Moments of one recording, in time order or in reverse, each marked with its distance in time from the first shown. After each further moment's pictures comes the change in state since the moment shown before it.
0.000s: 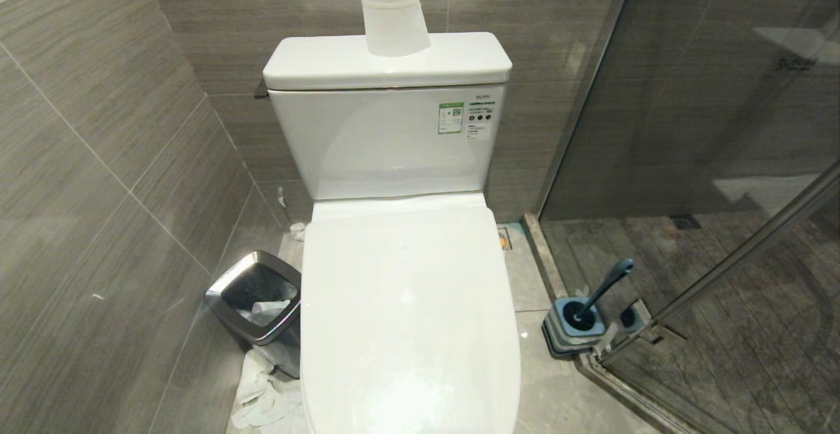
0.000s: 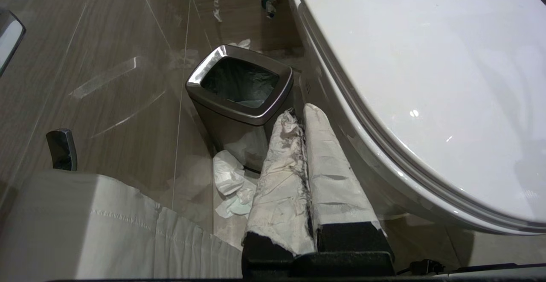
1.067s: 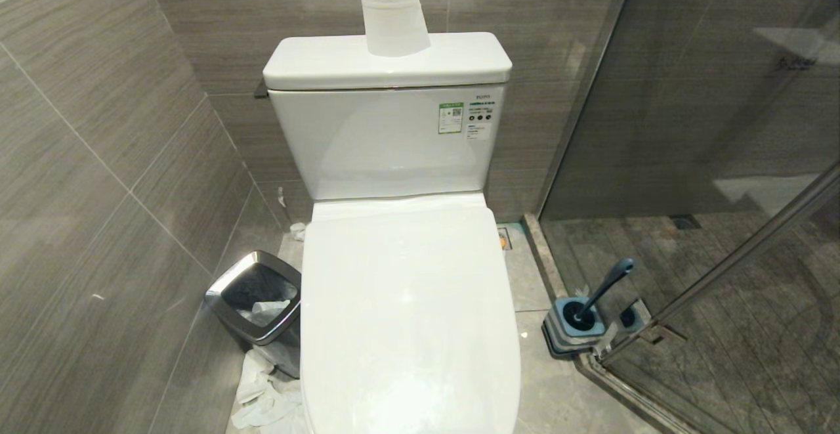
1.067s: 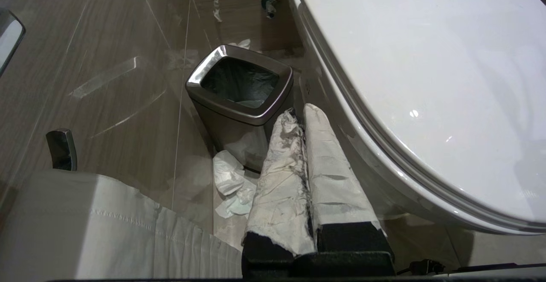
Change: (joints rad) left arm 0.000 0.000 0.000 0.000 0.000 0.000; right arm 0.000 0.000 0.000 0.001 0.000 0.000
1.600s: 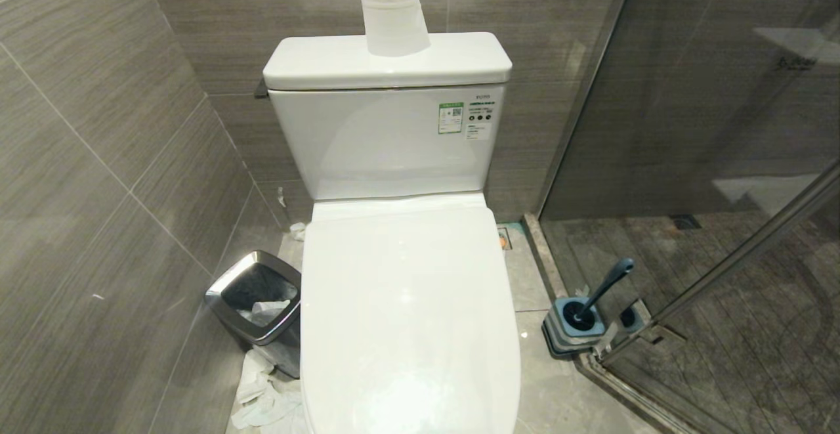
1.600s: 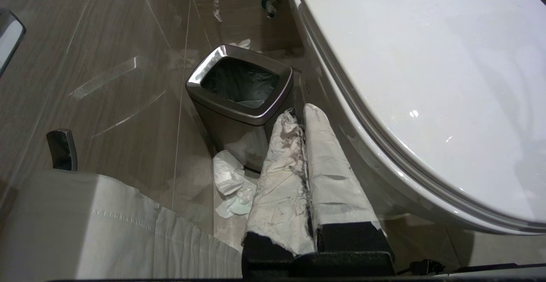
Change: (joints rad) left arm 0.000 0.000 0.000 0.000 0.000 0.000; right arm -0.001 0.000 0.000 0.000 0.000 0.000
